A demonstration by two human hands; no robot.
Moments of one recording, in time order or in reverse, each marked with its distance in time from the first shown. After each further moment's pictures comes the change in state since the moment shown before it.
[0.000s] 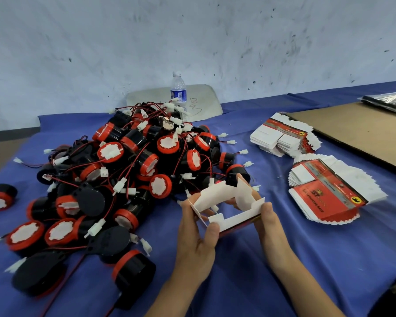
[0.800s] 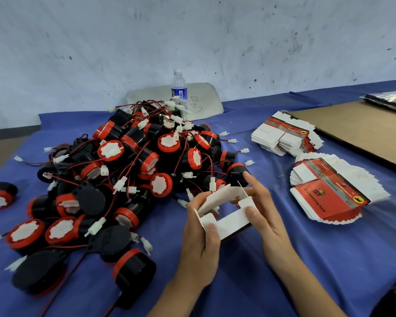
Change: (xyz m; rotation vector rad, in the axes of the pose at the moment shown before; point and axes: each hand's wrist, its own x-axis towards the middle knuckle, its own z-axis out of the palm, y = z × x) left_hand -0.002 0.006 0.003 0.100 -0.036 0.154; right_hand 0.000 -0.008 0.001 -0.052 0.015 -0.074
